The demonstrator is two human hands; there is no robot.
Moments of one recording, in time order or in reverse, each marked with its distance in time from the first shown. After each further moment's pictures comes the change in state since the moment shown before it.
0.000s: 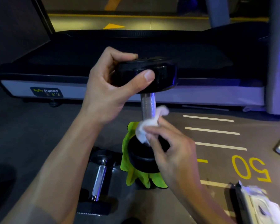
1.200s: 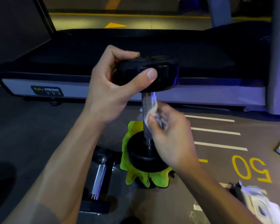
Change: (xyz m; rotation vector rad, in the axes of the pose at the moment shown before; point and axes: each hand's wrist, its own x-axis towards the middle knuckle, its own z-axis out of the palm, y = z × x) left_hand -0.003 0.005 0.006 0.000 0.015 0.002; right_hand 0.037 -0.002 0.005 0.121 -0.097 0.226
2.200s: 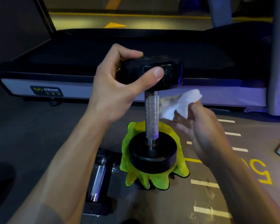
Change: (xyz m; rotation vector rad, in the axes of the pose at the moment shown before) left_hand 0.006 0.001 0.007 0.076 0.020 -0.045; right_hand 0.024 0.003 -0.052 0.529 0.021 0.410
